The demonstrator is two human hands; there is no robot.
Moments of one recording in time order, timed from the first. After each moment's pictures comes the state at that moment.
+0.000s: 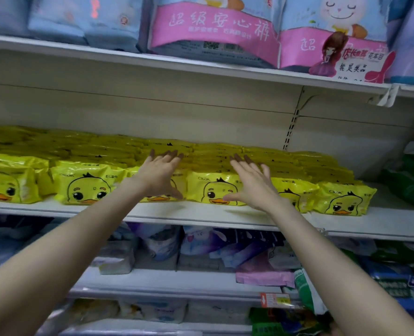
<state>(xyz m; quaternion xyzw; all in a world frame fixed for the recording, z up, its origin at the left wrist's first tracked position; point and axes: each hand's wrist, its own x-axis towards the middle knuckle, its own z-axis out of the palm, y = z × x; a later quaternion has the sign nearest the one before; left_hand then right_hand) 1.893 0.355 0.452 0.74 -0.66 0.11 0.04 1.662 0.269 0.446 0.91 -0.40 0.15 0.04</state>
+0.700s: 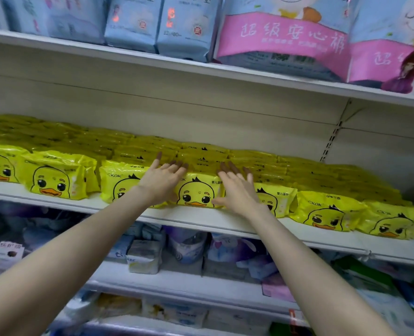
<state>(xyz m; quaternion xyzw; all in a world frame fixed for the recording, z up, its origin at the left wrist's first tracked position) 1.967 0.387 0.434 0.74 -0.64 0.20 -0.07 1.782 0.301 0.434 0.93 -0.35 0.13 0.04</state>
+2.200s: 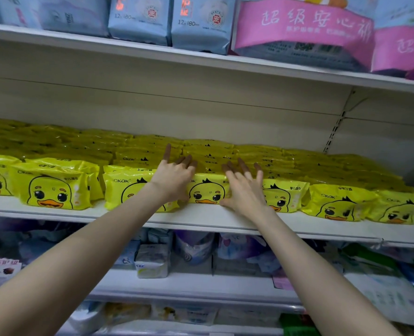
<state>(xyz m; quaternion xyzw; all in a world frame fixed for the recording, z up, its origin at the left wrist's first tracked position) 1.980 0.373 0.441 0.72 -0.66 0.20 -0.10 1.807 0.296 0.412 0.89 -0.40 0.16 0.15</state>
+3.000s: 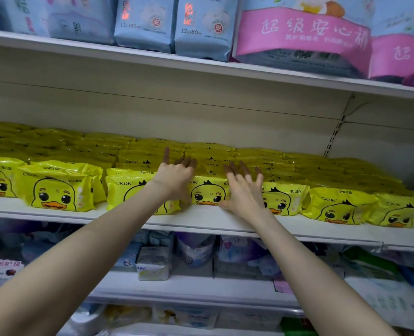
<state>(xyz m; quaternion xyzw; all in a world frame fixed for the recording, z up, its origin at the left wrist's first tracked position) 1.982 0.371 0.447 0.74 -0.65 0.16 -0.06 1.811 0.300 0.411 0.88 -0.42 0.16 0.14</state>
